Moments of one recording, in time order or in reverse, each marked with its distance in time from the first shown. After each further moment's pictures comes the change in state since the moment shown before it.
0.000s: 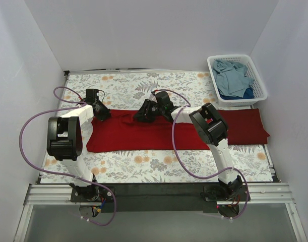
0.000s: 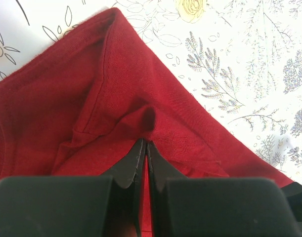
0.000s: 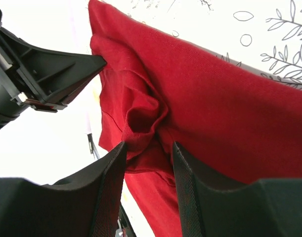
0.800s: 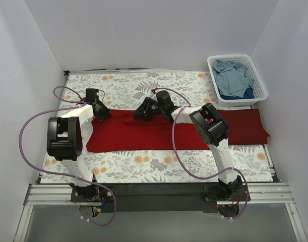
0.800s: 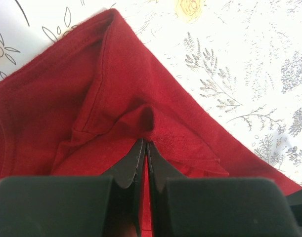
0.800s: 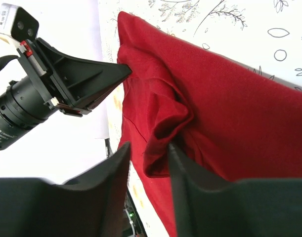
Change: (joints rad) left arm 0.000 -0.003 0.003 -0.007 0.000 0.001; right arm 0.000 -0.007 -0.016 0.113 0.001 0.085
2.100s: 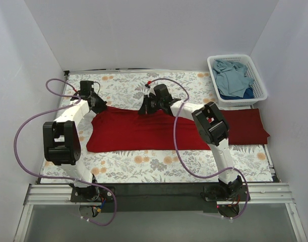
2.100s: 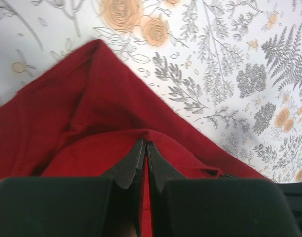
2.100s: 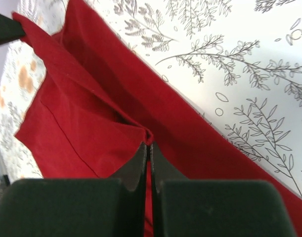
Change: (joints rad) left arm 0.020 -0.062 0.123 -0.120 -0.005 0.008; right arm -0.015 -0.001 0.166 -0.320 0.080 -0.646
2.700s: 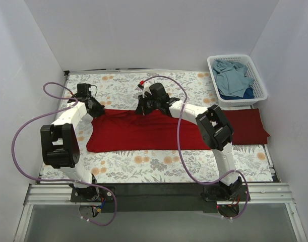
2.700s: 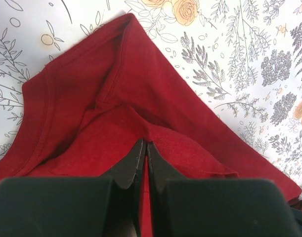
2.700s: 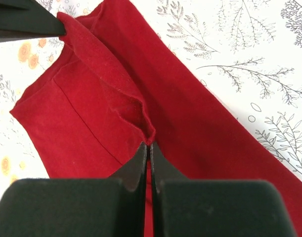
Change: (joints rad) left arm 0.038 -0.043 -0.045 -0.078 0.028 0.014; right arm 0.068 -0.113 -0.017 -0.077 0.055 -0.197
